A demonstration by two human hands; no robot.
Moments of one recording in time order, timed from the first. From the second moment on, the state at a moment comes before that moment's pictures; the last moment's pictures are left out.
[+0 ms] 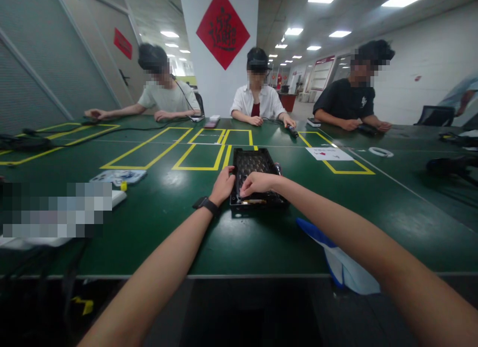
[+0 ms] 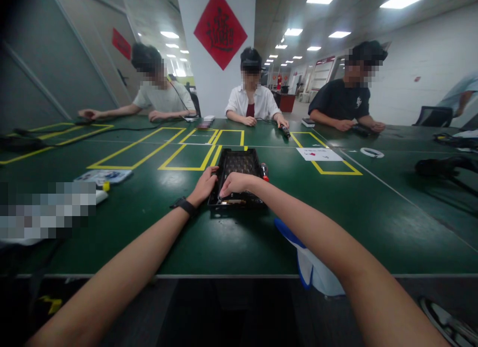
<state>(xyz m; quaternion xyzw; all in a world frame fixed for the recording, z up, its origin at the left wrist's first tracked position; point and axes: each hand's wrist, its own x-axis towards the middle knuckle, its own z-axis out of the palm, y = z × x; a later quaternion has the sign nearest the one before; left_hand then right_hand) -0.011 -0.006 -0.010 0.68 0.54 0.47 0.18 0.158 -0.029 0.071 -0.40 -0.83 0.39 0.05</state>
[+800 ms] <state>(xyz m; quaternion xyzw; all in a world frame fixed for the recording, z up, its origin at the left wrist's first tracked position) -0.008 -0.019 0.000 0.67 0.54 0.47 0.21 0.191 -0.018 0.104 -0.45 -0.85 0.21 0.15</state>
